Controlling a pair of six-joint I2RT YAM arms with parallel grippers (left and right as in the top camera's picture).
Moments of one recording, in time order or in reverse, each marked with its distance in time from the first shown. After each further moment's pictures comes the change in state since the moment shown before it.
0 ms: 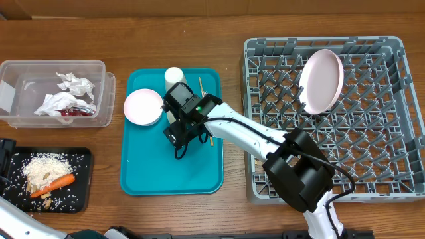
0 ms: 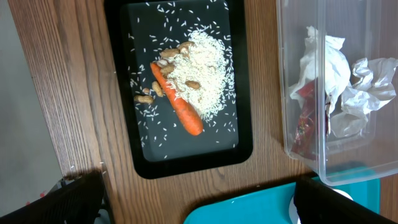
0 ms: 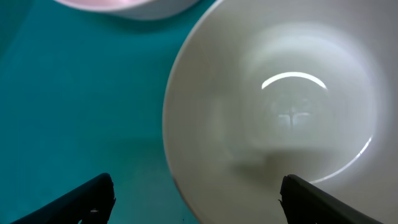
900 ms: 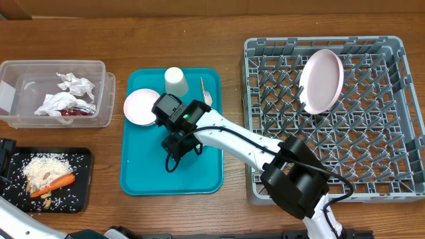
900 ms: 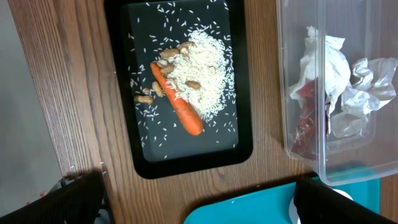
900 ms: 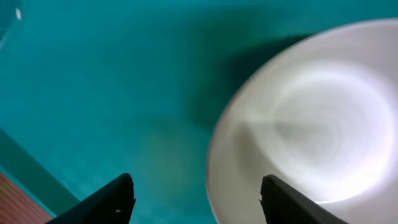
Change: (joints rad) left arm 0.000 0.000 0.000 0.000 0.000 0.000; right arm 0.084 0.001 0.074 -0.191 0.000 0.029
